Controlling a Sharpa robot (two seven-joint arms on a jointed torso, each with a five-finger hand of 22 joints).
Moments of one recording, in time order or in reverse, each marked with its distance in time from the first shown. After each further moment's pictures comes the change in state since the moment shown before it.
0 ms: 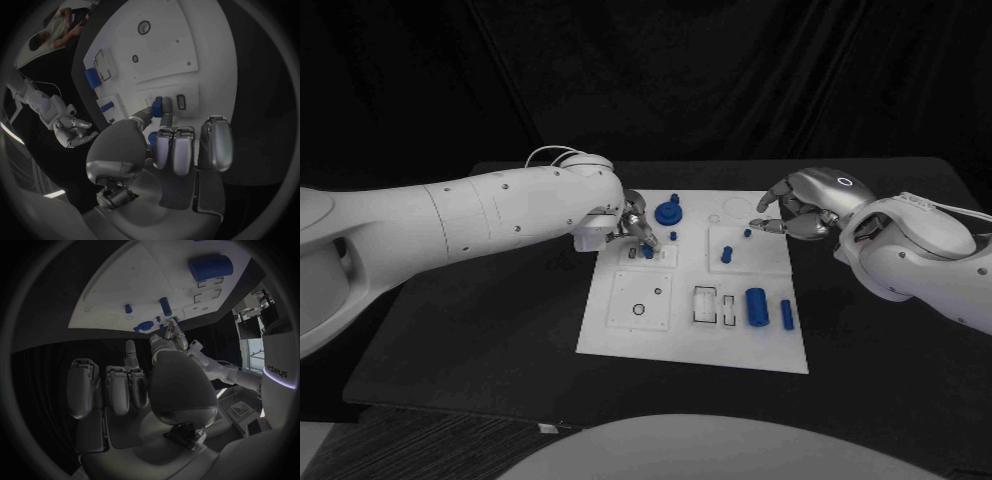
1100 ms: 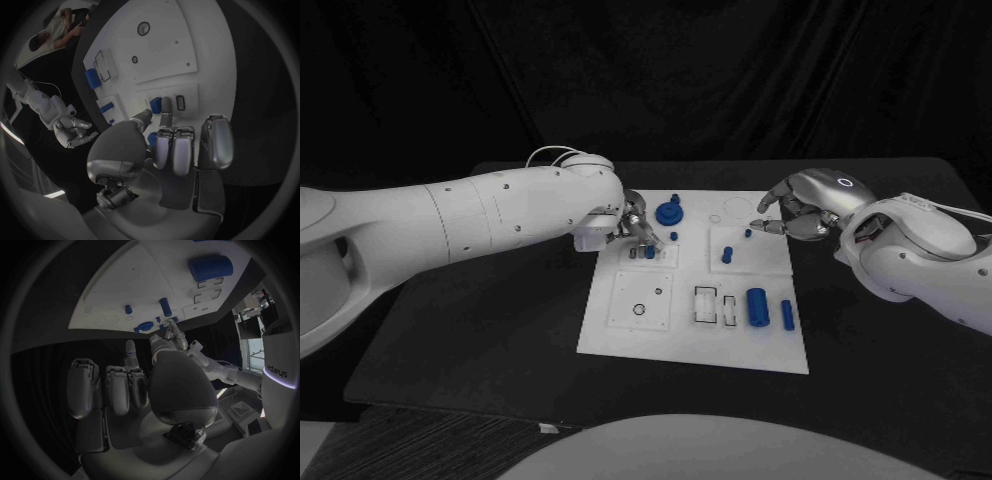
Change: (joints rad) left arm -0.001 0.000 0.000 -0.002 0.000 0.007 0.001; left_hand -0.055 0.000 -0.042 0.069 -0.127 -0.005 0.005 -0.011 0.000 0.000 0.000 0.000 0.000 0.003 0.003 0.000 0.000 0.000 -0.005 0.005 -0.020 0.000; right arm -0.001 0.001 0.000 -0.001 0.000 0.002 0.000; right_hand 0.000 0.000 0.000 0.000 0.000 0.000 0.000 0.000 0.000 0.000 0.000 0.000 0.000 0.000 0.000 0.000 0.000 0.000 0.000 0.000 0.000 0.000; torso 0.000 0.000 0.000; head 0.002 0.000
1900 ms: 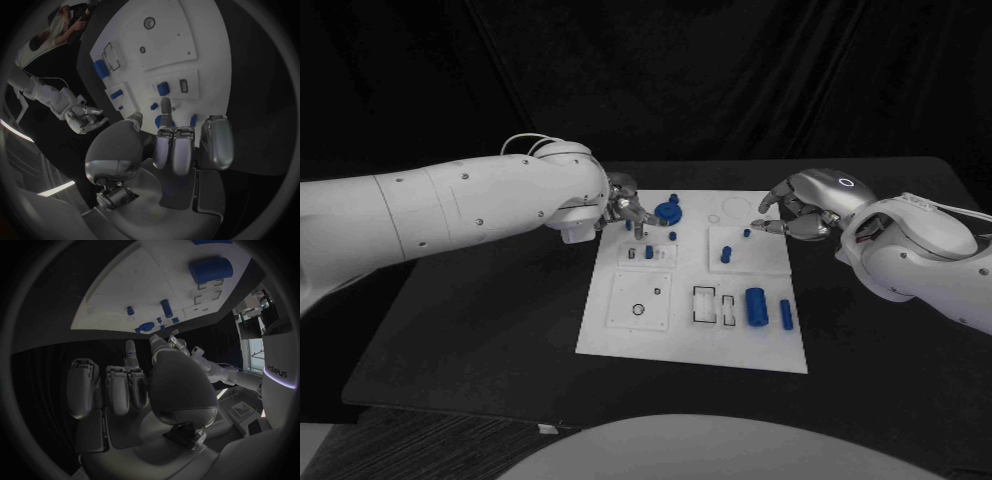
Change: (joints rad) left arm 0.054 -0.106 0.000 0.129 0.000 -0.111 0.041; left_hand -0.060 -0.037 -0.159 0.136 -0.050 -0.011 -0.011 0.029 0.075 0.000 0.000 0.000 0.000 0.000 0.000 0.000 0.000 0.000 0.008 -0.007 -0.011 0.000; right arm -0.001 -0.009 0.000 0.001 0.000 0.001 -0.001; right_hand 0.000 0.000 0.000 0.000 0.000 0.000 0.000 0.000 0.000 0.000 0.000 0.000 0.000 0.000 0.000 0.000 0.000 0.000 0.000 0.000 0.000 0.000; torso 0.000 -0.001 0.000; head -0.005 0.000
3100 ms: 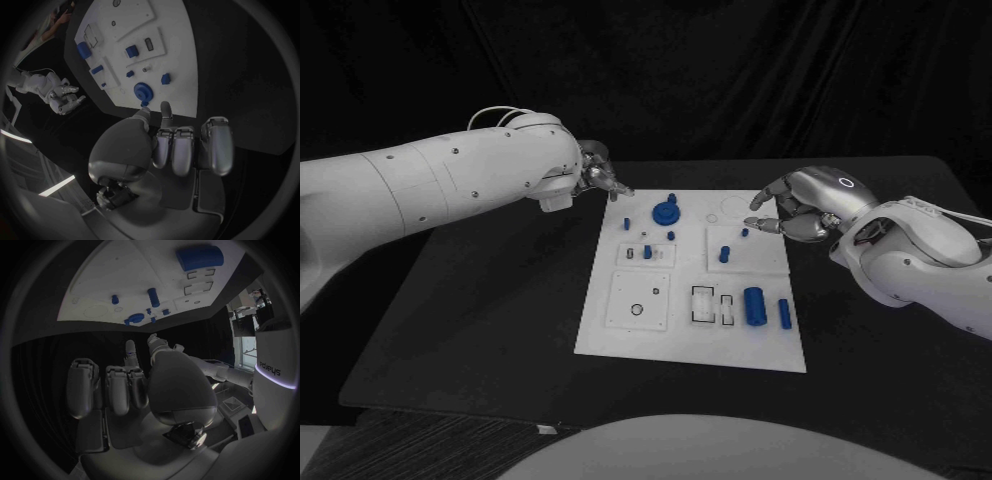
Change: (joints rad) left arm 0.024 0.048 0.000 -0.250 -0.049 0.007 0.105; left_hand 0.192 0.055 -0.051 -0.043 0.067 -0.147 0.000 0.186 0.242 0.000 0.000 0.000 0.000 0.000 0.000 0.000 0.000 0.000 0.016 -0.001 0.063 0.000; right arm 0.000 -0.031 0.000 0.068 0.000 -0.080 0.058; right_hand 0.014 0.014 0.012 -0.012 0.043 0.001 0.000 0.000 0.000 0.000 0.000 0.000 0.000 0.000 0.000 0.000 0.000 0.000 0.000 0.000 0.000 0.000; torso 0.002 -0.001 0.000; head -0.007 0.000
